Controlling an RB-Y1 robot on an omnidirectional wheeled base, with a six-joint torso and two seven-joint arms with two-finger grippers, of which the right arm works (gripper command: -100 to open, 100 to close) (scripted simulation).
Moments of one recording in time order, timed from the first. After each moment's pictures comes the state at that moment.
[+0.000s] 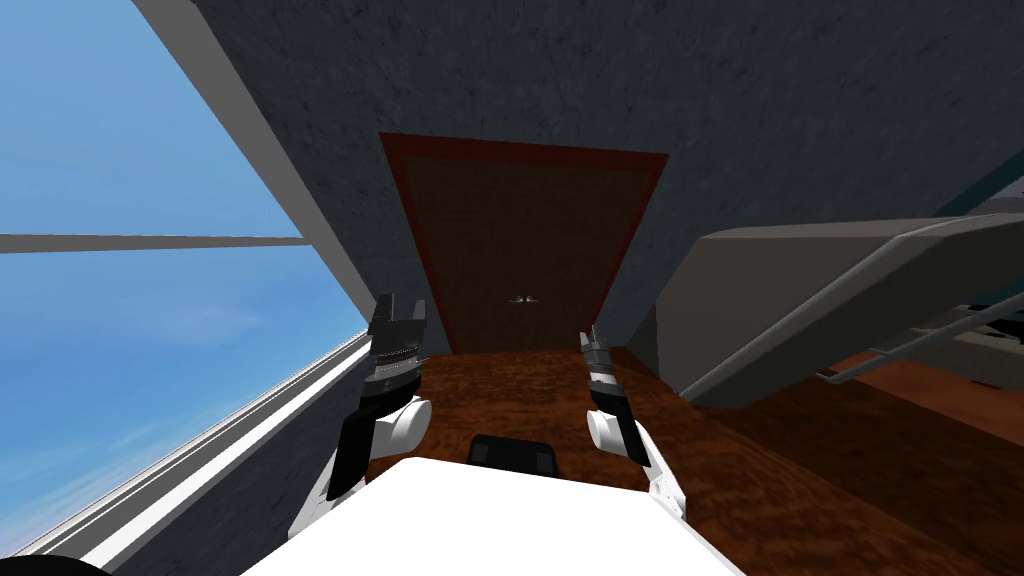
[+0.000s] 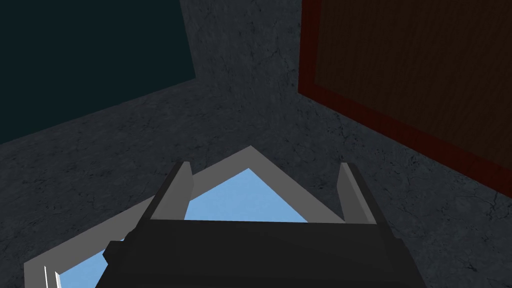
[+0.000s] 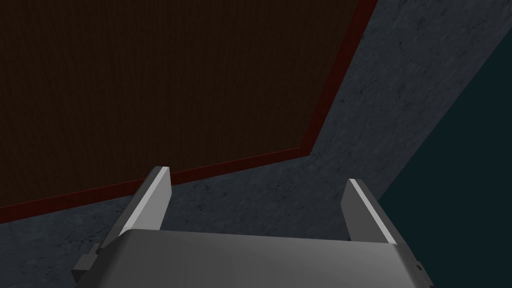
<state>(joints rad) 0.27 -0.09 -0.03 -1.77 -0.02 -0.55 -0.06</state>
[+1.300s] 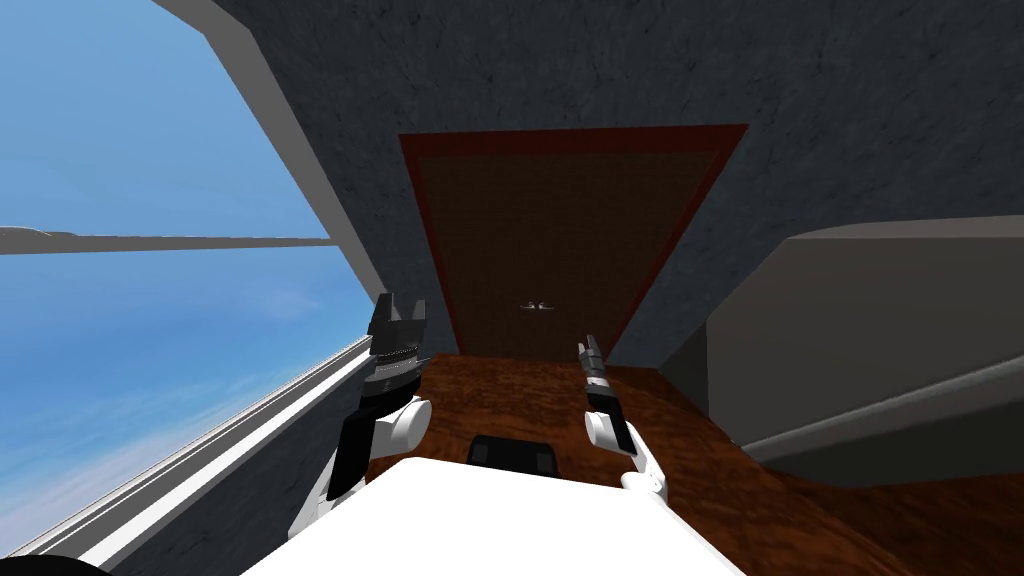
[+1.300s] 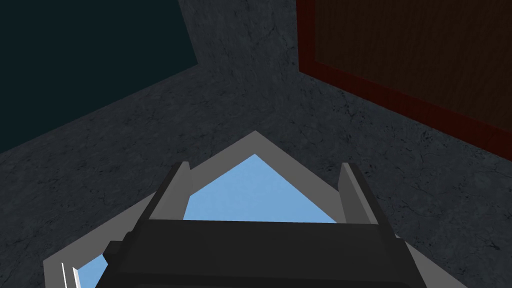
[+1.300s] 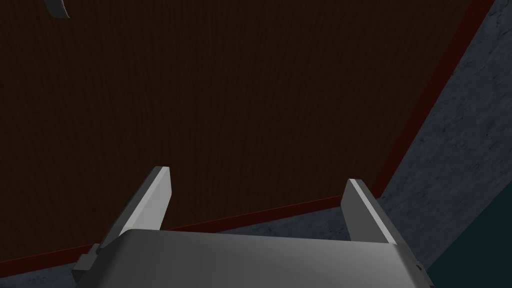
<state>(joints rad) 0.15 -0.12 -0.07 -1.41 -0.07 -0.63 -0.05</state>
